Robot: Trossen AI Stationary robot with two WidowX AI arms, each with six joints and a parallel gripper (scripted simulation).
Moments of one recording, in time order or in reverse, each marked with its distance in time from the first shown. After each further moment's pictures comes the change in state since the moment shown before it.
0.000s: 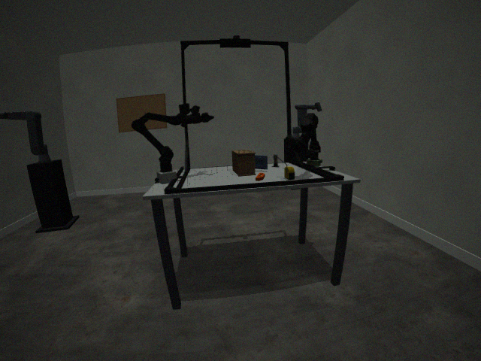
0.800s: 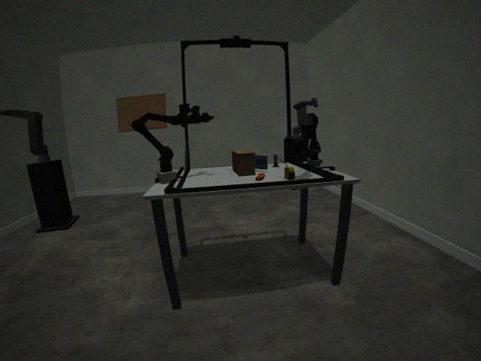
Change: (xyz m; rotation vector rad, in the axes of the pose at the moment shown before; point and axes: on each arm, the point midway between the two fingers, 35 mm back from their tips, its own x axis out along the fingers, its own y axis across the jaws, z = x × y) left arm 0.000 0.000 0.000 -0.006 -0.001 0.000; right arm 0.000 -0.001 0.000 0.000 0.000 -0.002
